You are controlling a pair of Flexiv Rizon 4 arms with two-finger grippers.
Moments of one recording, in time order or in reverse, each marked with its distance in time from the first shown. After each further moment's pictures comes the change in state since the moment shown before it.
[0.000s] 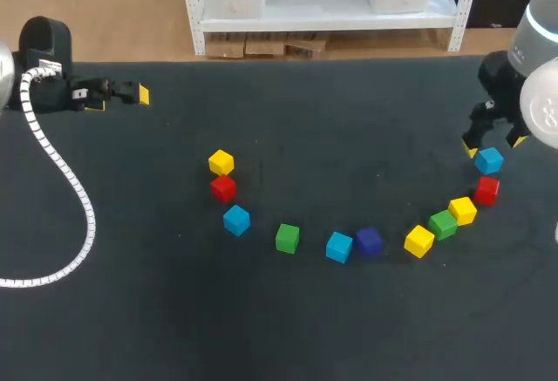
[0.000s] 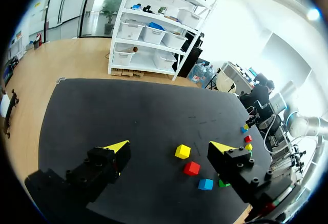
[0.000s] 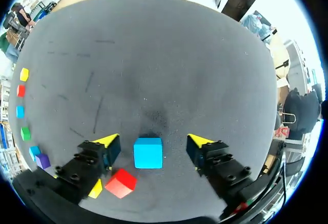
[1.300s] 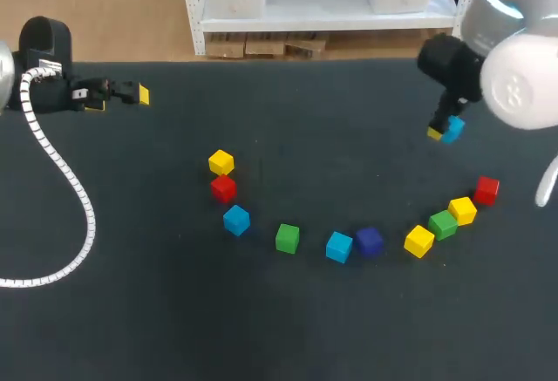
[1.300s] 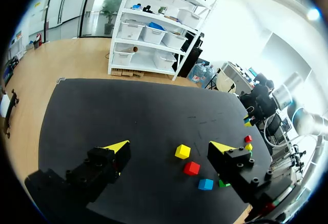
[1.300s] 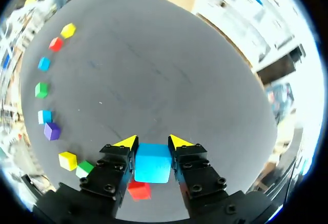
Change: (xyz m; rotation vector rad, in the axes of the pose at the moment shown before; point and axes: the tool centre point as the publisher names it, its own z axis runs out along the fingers) left arm 0.000 0.000 0.000 0.000 0.000 0.000; right arm -0.040 0.087 -0.037 -0.049 -0.071 -0.588
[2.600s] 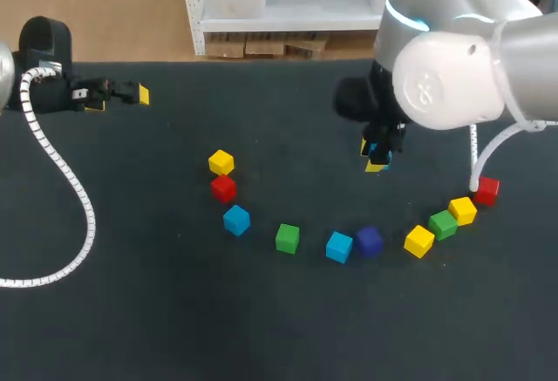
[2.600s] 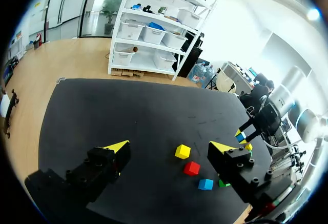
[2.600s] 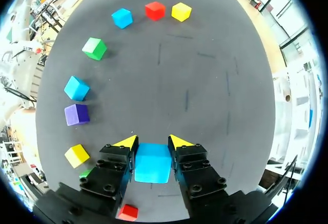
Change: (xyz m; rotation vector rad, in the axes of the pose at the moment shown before) left arm 0.000 0.000 0.000 0.000 0.000 0.000; right arm -0.052 0.104 0.027 -0.177 0.029 -0.745
